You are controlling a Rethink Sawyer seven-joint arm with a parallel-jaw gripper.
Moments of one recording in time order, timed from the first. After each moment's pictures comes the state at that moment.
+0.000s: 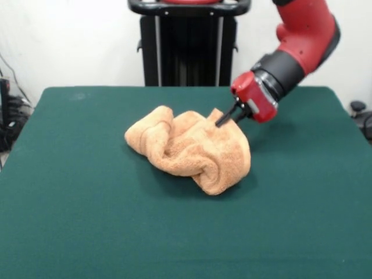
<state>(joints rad) 0.90 0.24 -0.97 1.66 0.59 0.03 1.91</state>
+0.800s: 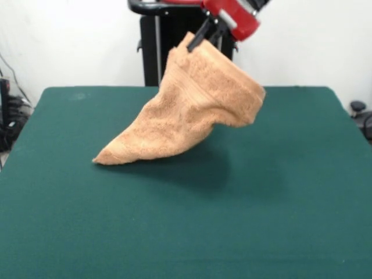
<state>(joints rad) 0.68 -0.34 -0.91 1.82 0.13 -0.01 1.91</state>
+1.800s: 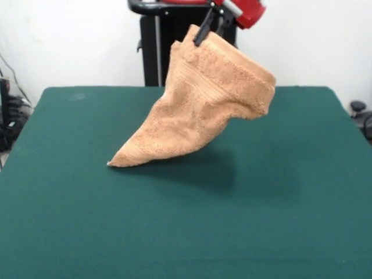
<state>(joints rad) 0.60 -0.50 -0.81 1.83 -0.04 -0.01 1.91</state>
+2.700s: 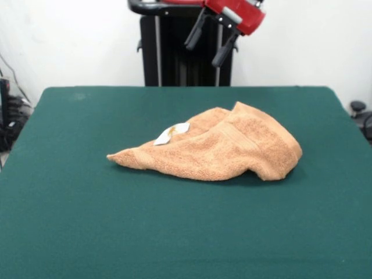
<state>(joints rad) 0.55 -0.53 -0.76 1.83 -0.04 -0.03 1.91</state>
